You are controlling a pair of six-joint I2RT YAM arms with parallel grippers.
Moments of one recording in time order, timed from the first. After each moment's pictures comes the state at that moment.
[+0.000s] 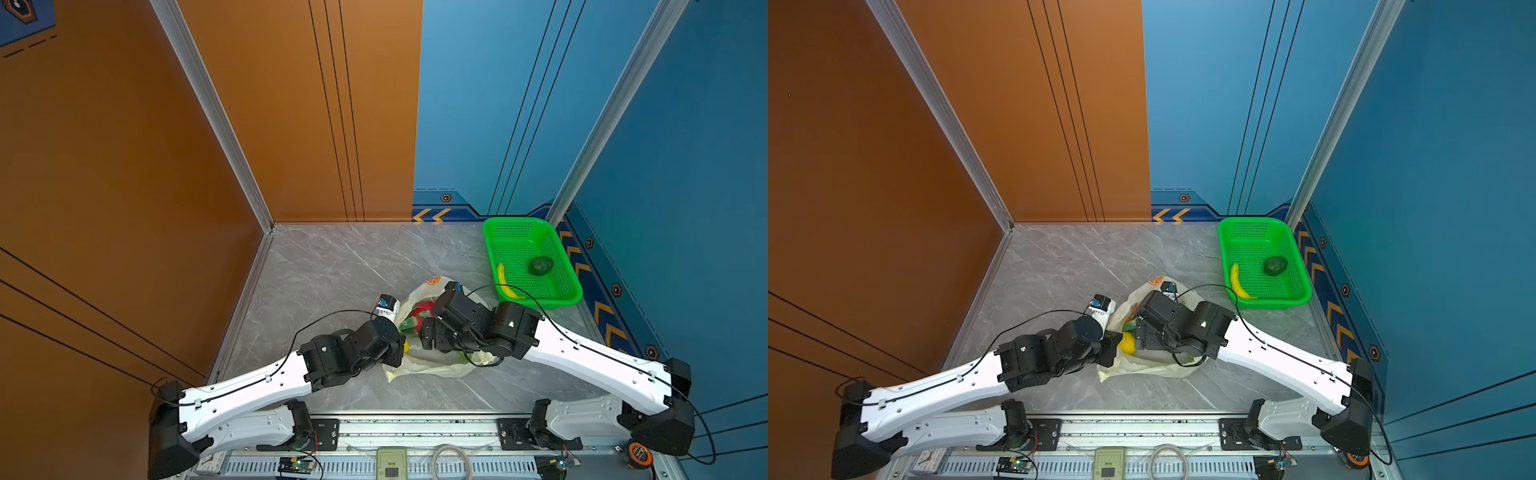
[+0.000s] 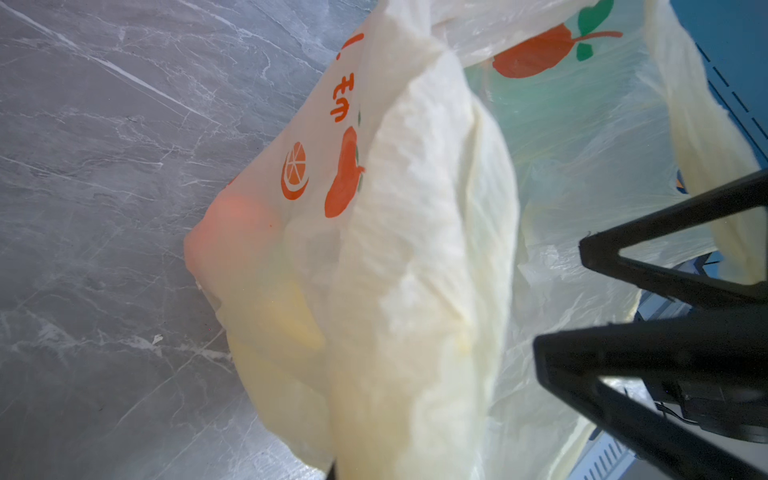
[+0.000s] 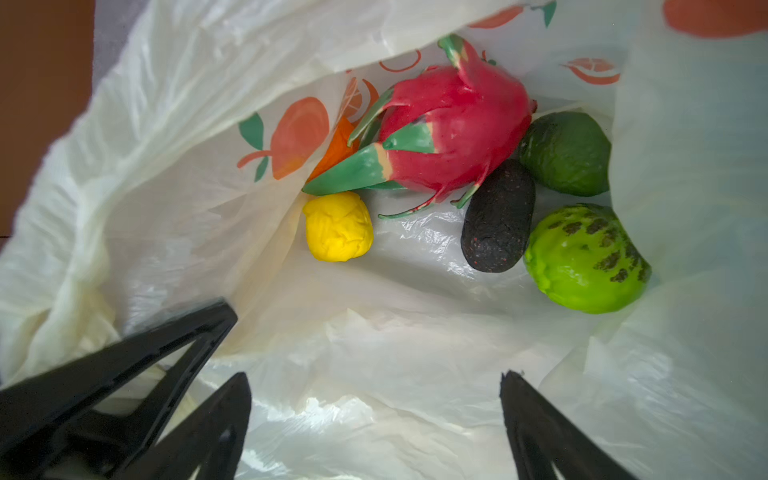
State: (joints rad) left arm -1.10 1.03 0.85 -0.55 -0.27 -0.70; right arm 1.07 1.30 1.27 -1.04 0.18 0.99
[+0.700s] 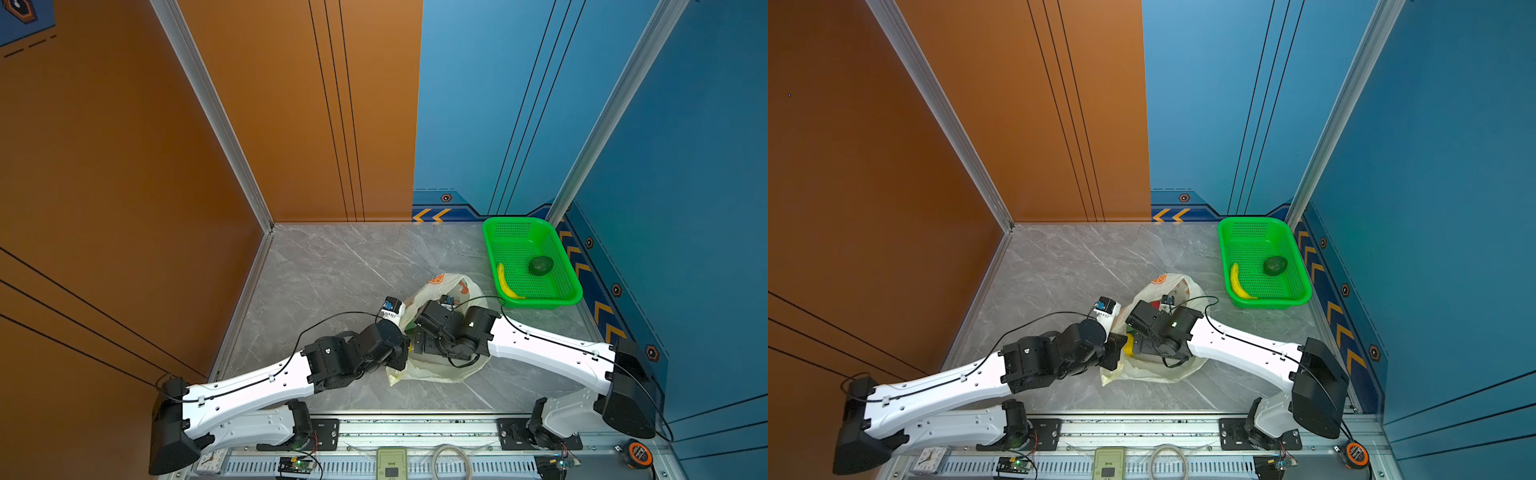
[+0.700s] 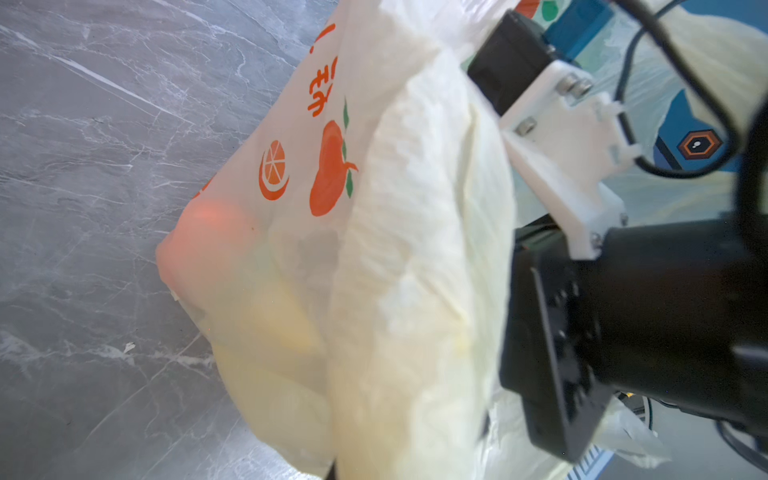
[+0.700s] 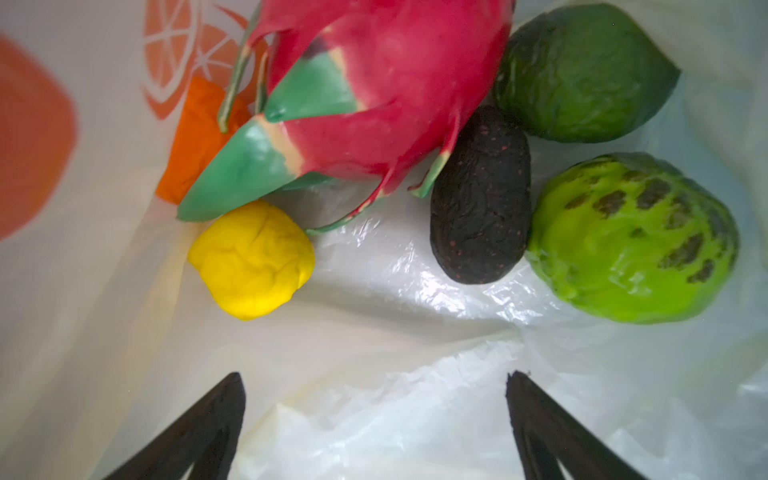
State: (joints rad) left arm -1.14 1.04 0.85 -0.52 -0.27 -0.70; right arm 1.00 1.46 1.11 -0.88 0.16 1.12
